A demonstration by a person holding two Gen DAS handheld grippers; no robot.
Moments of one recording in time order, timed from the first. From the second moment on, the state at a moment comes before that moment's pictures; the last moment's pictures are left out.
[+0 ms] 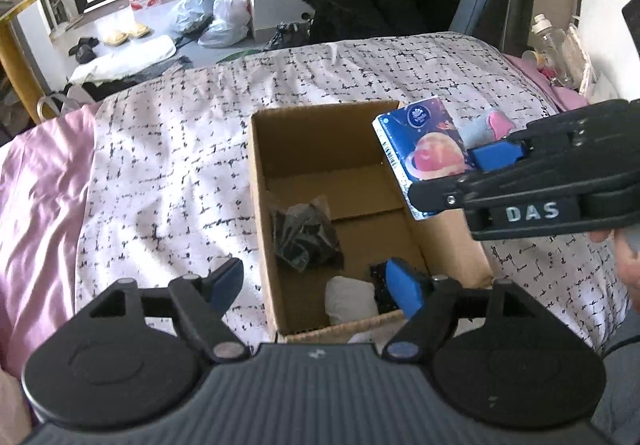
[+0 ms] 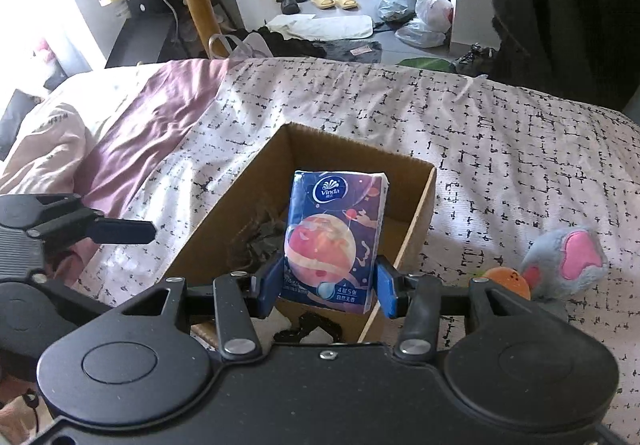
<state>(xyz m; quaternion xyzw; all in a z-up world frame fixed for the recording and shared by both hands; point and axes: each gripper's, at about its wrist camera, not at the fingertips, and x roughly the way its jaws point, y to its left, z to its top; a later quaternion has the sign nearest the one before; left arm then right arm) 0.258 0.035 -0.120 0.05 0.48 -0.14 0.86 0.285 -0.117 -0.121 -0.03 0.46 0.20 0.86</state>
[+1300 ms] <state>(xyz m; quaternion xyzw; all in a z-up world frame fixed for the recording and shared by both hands) 0.256 0.045 -0.112 0.00 0.45 -0.10 0.89 0.265 -0.154 -0.111 -0.03 0.45 0.19 0.87</state>
